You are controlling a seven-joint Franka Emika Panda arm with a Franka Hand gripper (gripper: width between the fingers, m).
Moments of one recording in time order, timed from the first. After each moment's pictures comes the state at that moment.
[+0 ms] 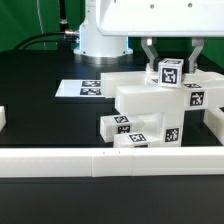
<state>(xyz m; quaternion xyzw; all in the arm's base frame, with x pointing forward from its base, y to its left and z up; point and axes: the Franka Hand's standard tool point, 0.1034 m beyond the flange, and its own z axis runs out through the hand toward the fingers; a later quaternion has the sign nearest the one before) 0.622 0.045 0.120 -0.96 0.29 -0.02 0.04</state>
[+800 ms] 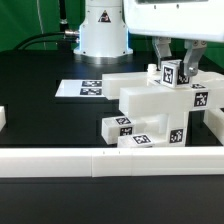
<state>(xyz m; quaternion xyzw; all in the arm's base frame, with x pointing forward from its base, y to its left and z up) 0.625 0.049 0.119 -0.84 0.54 -0.02 0.05</state>
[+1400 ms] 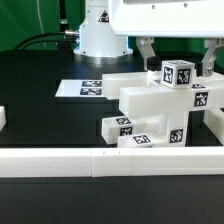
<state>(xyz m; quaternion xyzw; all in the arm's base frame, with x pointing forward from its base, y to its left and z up) 0.626 0.048 0.120 -0.92 0.39 -0.03 0.05</state>
